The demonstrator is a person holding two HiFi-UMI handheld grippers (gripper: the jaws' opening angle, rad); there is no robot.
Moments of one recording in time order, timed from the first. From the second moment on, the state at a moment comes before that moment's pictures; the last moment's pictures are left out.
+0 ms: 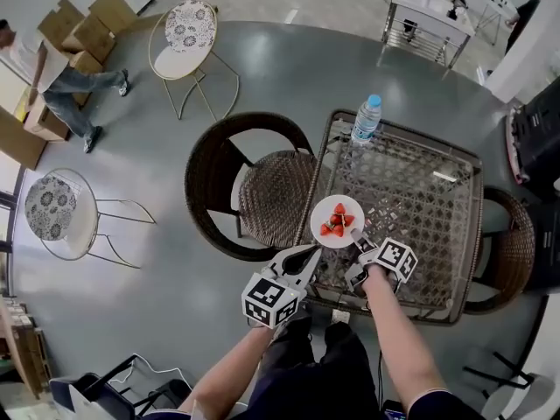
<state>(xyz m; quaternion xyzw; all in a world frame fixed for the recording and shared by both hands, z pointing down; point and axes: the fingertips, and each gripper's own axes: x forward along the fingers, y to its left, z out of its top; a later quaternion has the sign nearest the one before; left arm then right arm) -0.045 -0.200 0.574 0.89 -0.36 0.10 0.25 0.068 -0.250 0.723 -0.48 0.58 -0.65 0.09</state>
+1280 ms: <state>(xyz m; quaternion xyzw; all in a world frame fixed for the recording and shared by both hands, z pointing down) -0.052 -0.190 0.586 0.89 -0.34 0.11 0.29 0.073 -0.261 0.740 -0.61 0.57 -0.52 -0.17</state>
